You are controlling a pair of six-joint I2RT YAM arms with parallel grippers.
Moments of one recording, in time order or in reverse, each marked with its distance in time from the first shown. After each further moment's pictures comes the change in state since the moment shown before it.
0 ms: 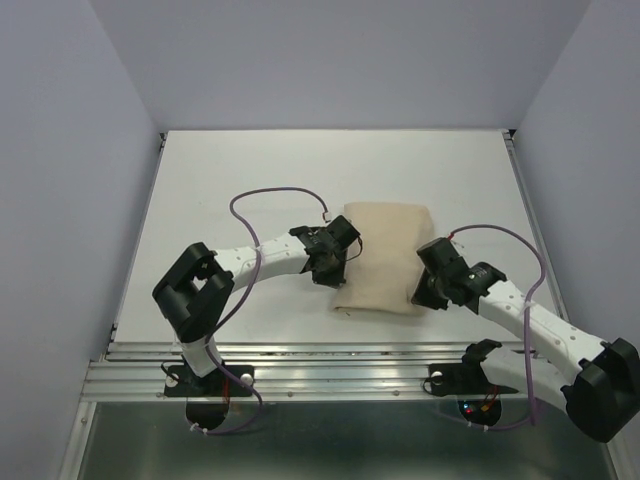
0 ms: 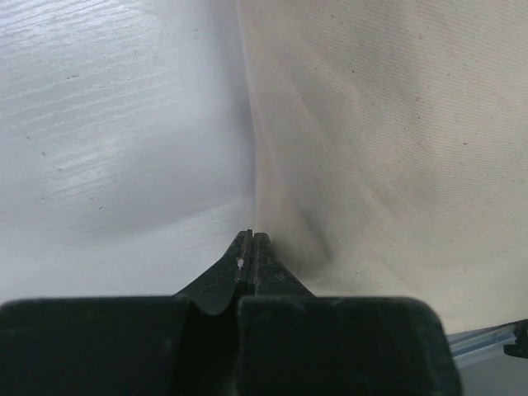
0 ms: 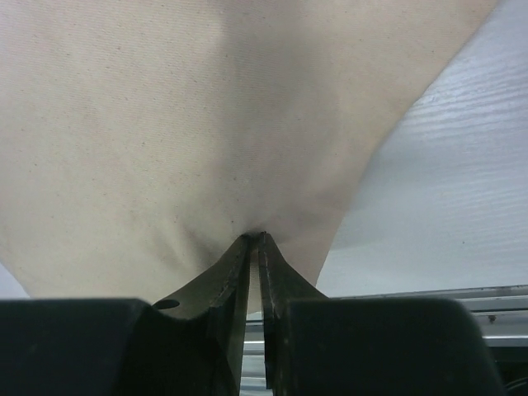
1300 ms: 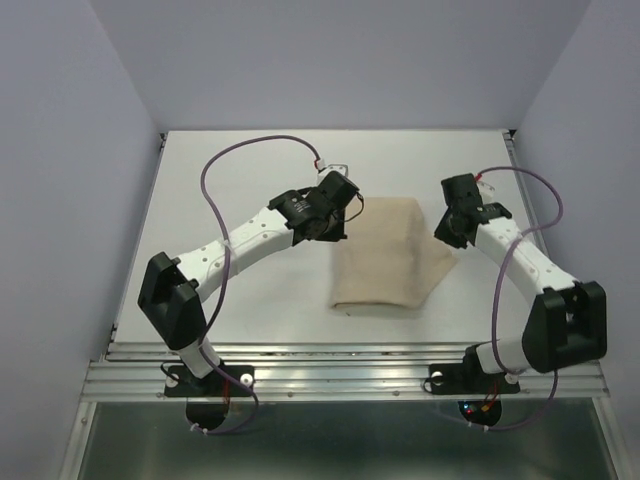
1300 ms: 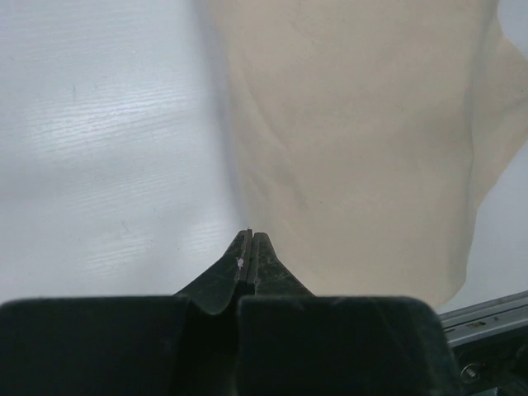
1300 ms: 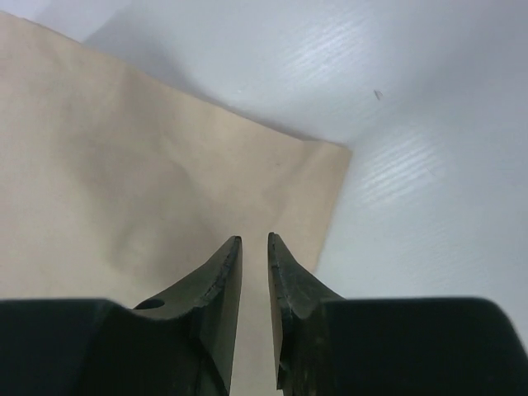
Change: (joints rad) left arm 0.046 -0.078 0.335 -0.187 -0.210 0.062; right arm -0.338 0.301 0.314 0.074 0.164 -0.206
